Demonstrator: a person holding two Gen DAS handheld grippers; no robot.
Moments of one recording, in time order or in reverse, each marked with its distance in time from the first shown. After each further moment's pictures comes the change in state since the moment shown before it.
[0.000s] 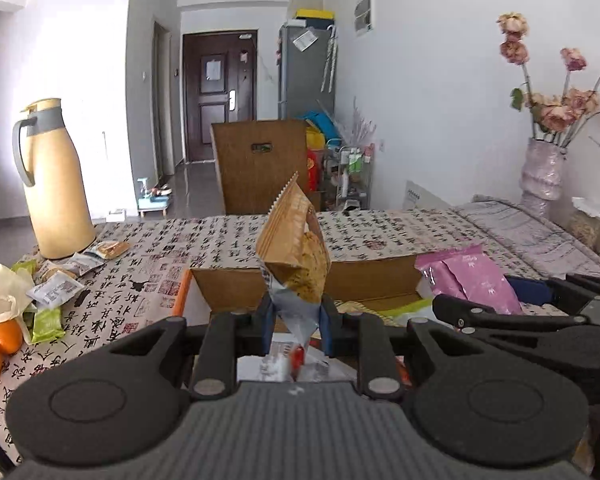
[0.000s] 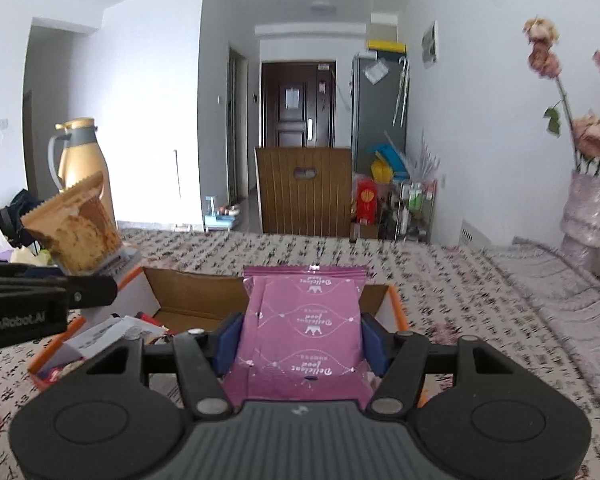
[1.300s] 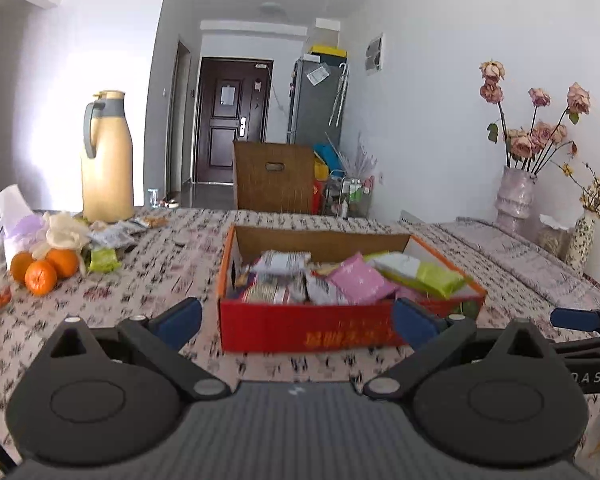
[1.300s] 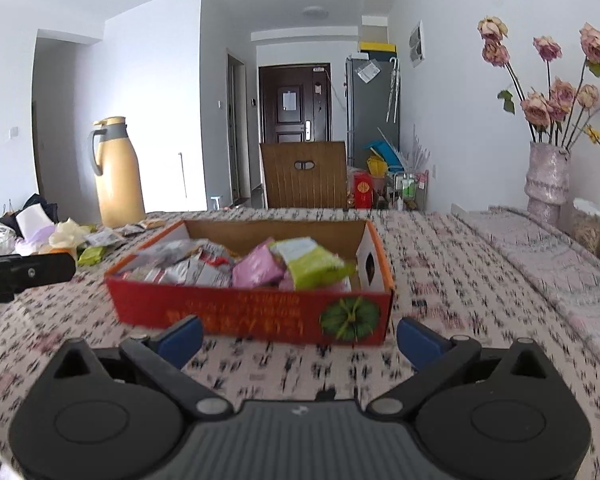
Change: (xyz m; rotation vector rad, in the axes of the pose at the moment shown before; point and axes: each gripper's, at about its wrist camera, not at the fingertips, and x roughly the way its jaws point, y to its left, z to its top) left arm -0.150 0.031 -0.108 -0.076 -0.117 -0.021; right arm -0.149 0.004 -0.098 0.034 -0.016 0.011
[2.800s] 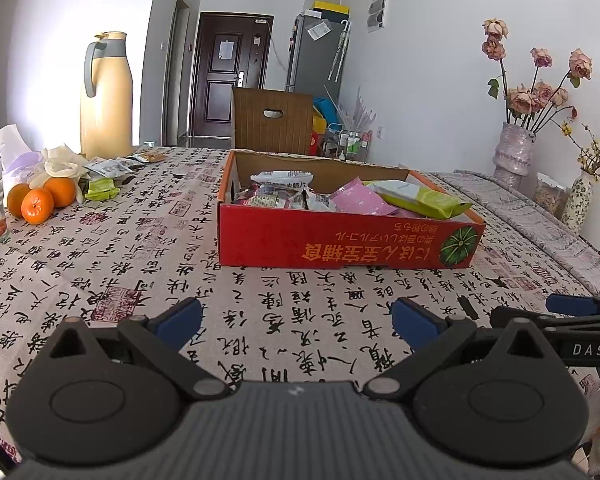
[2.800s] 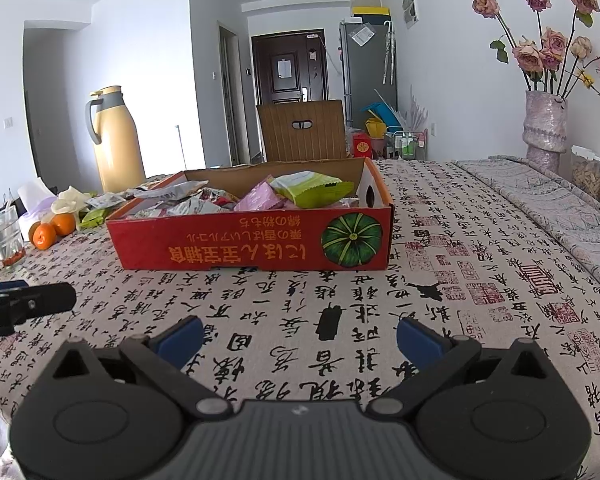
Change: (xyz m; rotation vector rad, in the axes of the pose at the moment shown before) left arm 0.000 0.006 -0.045 -0.025 0.135 -0.020; right arm -0.001 -0.001 -0.042 0.049 0.097 0.008
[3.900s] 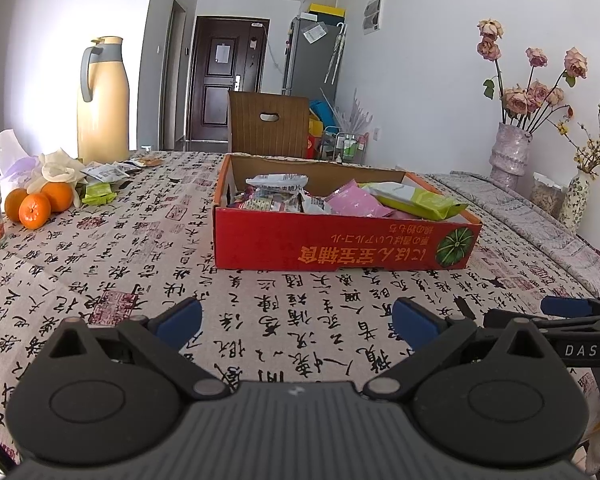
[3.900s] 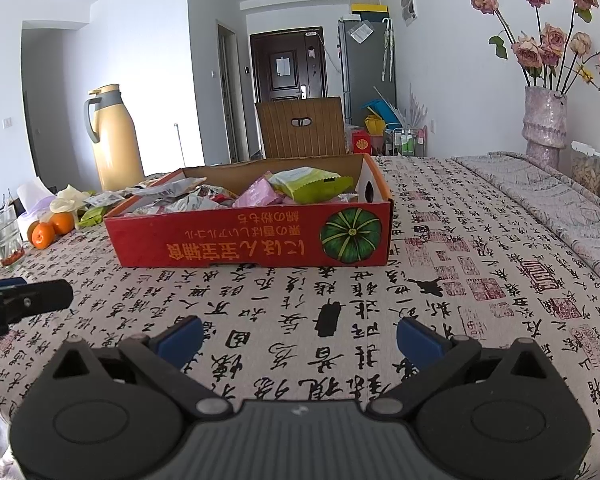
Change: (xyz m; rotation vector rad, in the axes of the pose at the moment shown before) left arm -0.002 -0.003 0.000 0.011 -0.011 -0.006; right arm 0.002 0.000 -0.002 0.003 0.005 0.000
